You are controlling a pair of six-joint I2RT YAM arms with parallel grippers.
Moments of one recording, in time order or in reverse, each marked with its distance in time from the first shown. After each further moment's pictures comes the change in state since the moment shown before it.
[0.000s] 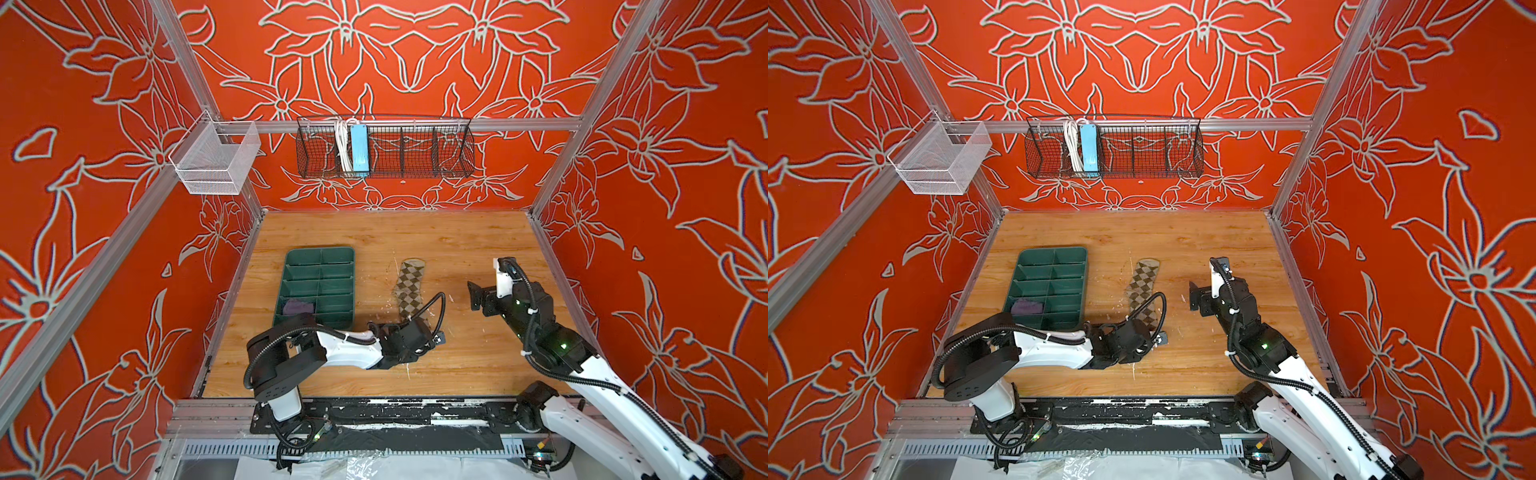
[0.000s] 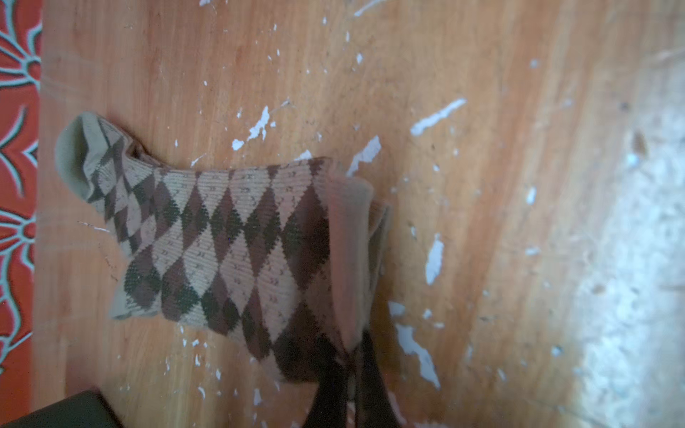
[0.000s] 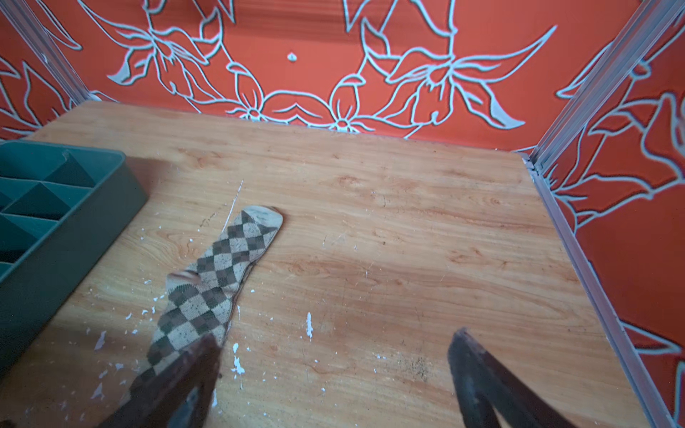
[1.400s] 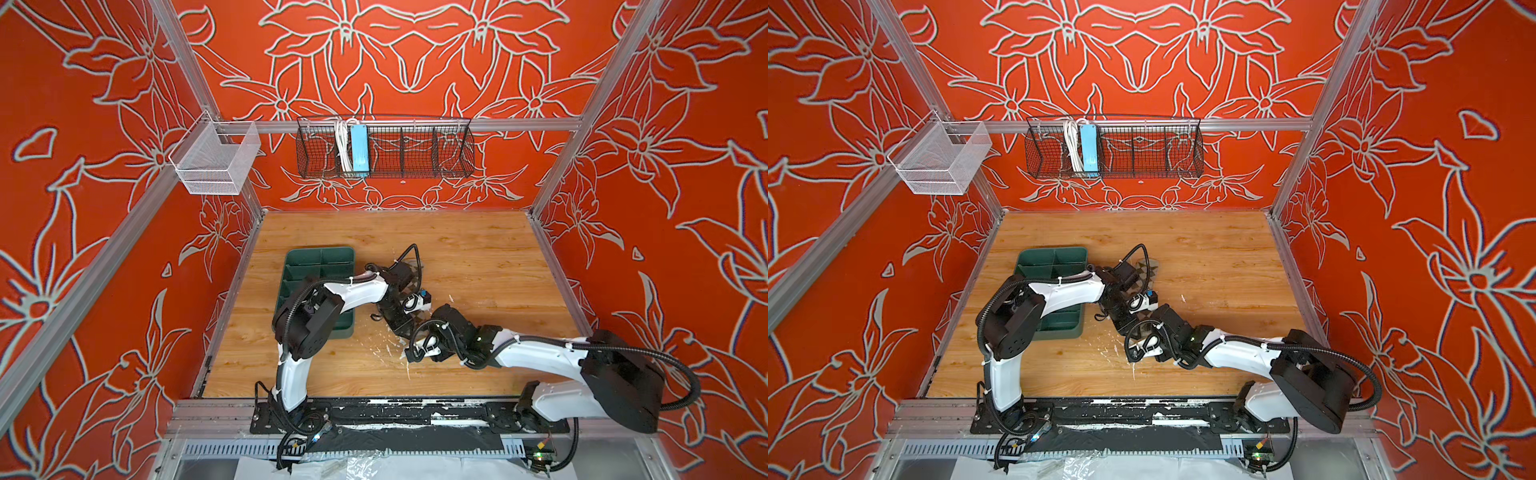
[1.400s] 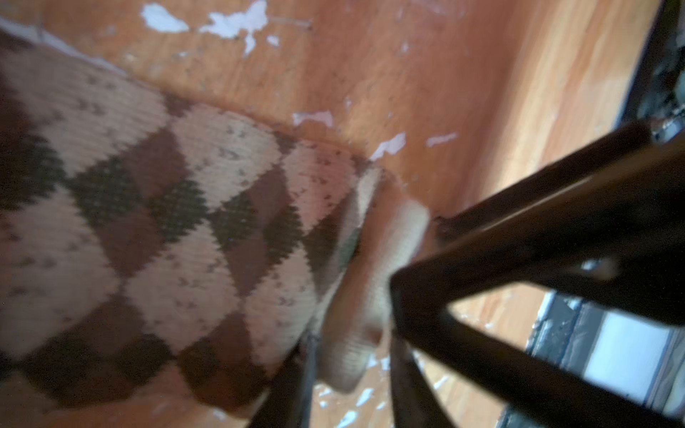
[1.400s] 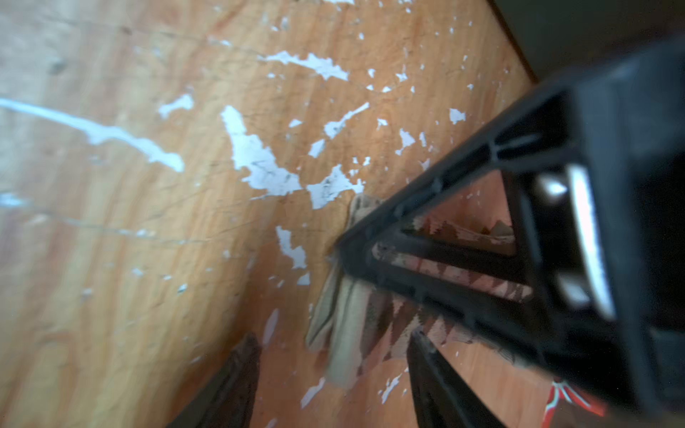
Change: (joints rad) left arm 0.374 0.242 0.457 -0.653 0.790 -0.108; right arm 0.383 0.650 -0.132 0.293 -0.291 -1.270
